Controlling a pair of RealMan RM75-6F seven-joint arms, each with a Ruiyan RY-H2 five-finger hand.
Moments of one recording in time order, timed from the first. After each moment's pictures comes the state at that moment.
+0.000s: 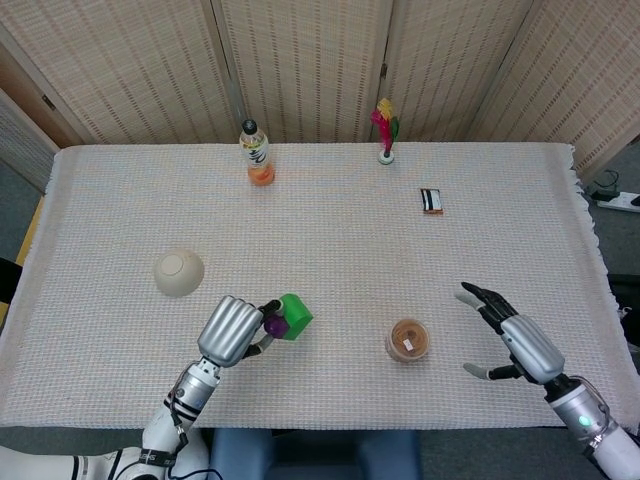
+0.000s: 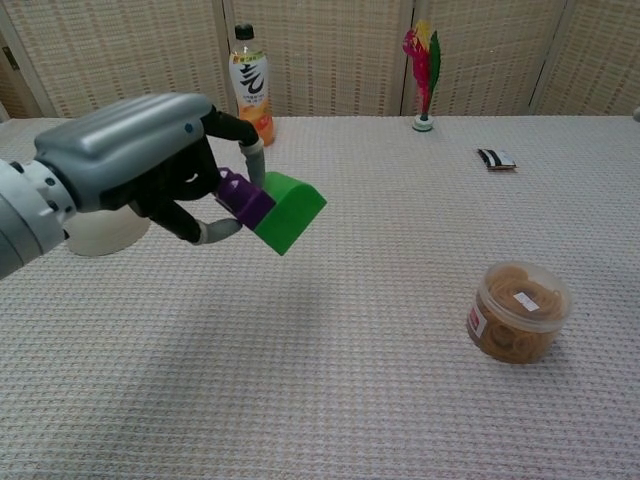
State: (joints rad) left arm -0.64 -1.58 -0.10 -1.84 1.34 1.29 0.59; right arm 0.32 -1.07 -0.04 -1.56 -1.79 1.30 0.69
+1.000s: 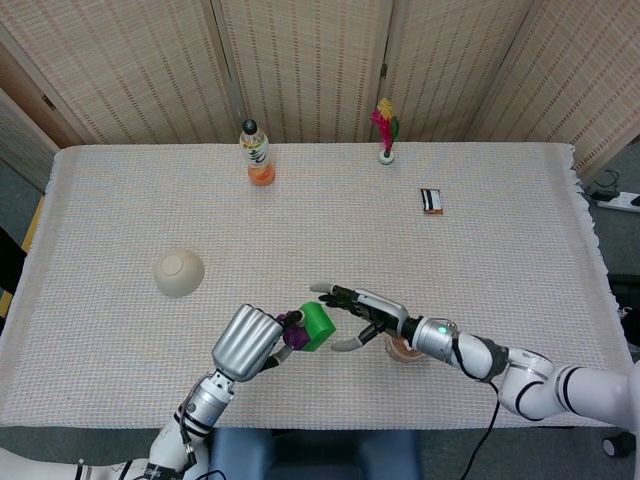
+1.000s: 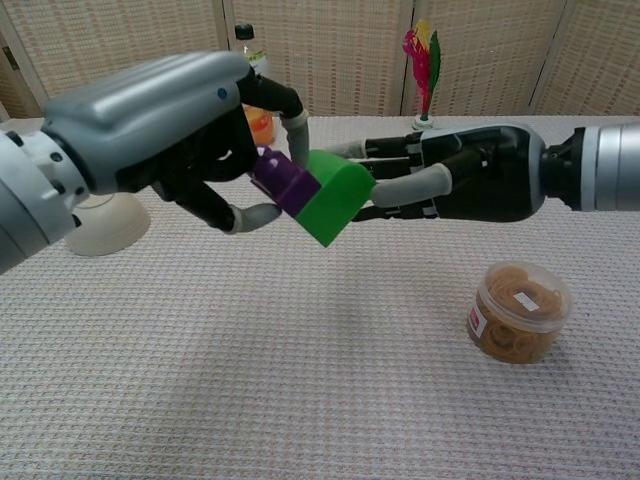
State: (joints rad) left arm -0.64 -1.61 -0.13 -1.95 1.38 1.27 0.71; right arm 0.96 -1.30 -0.04 -1.49 -1.75 0.82 1.73
